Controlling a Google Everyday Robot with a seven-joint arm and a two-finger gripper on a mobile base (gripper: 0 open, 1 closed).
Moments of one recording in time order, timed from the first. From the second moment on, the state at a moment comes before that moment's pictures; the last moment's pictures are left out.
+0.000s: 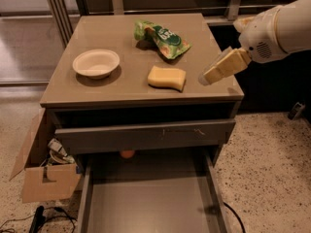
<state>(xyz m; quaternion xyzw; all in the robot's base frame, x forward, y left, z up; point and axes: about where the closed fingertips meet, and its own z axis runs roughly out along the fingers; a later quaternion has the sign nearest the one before) 0.571 -0.159 0.962 -0.46 0.77 0.08 0.44</state>
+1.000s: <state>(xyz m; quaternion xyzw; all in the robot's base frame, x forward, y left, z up) 0.624 -0.166 0.983 -0.53 0.69 0.05 0.50</state>
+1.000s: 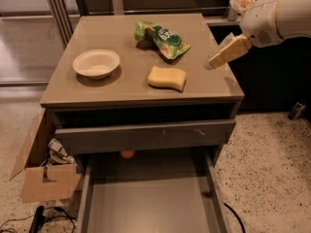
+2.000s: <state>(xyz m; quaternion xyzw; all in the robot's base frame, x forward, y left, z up) 0.601 -0.120 0.965 -0.61 0.68 0.12 0.38</state>
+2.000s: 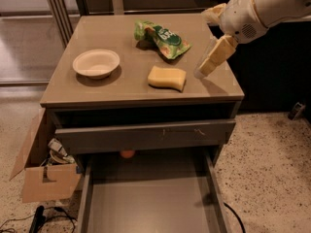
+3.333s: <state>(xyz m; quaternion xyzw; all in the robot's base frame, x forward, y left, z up) 0.609 -0.109 0.886 -0.58 0.72 0.11 0.35</state>
